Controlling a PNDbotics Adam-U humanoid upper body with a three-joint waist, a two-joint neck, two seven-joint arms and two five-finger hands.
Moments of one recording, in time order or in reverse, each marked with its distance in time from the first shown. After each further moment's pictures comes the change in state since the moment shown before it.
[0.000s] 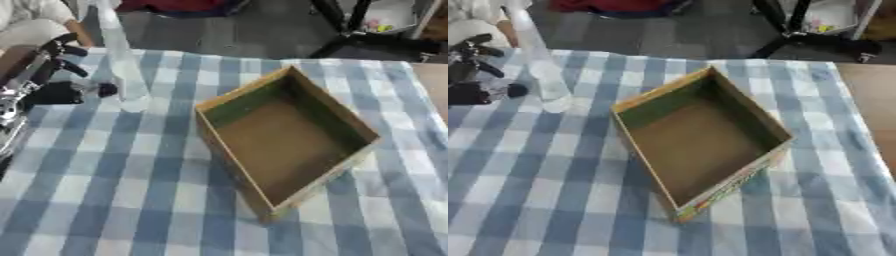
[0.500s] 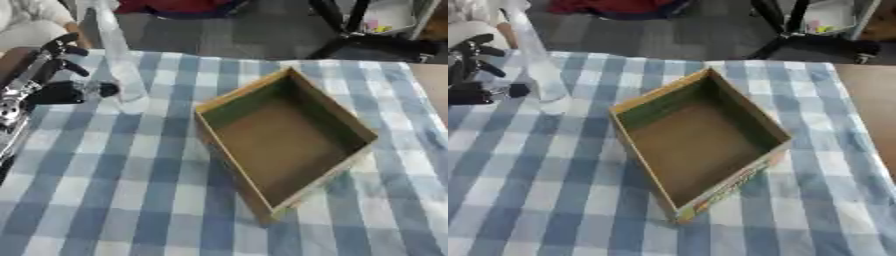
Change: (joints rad) left arm -0.014 -0.007 0.000 0.013 -0.005 0.000 0.009; right arm 0.000 0.000 0.001 0.001 0.000 0.003 -0.002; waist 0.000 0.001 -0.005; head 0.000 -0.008
